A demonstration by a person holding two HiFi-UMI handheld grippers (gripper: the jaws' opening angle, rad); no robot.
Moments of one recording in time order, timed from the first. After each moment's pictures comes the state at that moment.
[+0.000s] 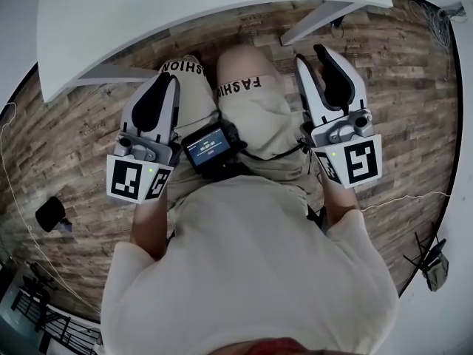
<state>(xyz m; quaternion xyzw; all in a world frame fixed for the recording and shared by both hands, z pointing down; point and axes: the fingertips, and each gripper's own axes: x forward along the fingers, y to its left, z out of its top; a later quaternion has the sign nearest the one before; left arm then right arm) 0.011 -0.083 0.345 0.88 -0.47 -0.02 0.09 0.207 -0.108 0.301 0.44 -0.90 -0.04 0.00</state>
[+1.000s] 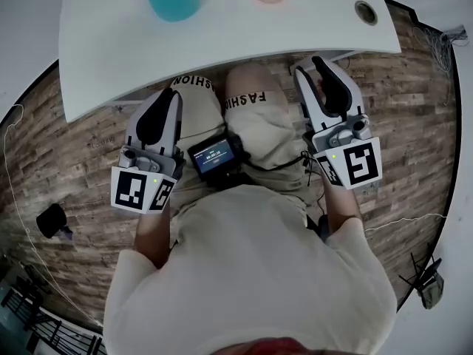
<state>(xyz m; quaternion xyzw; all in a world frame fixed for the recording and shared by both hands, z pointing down) -0.039 -0.132 0.333 0.86 -0.51 0.00 0.10 0.163 -0.176 0.298 0.42 -0.91 -0.02 0.03</state>
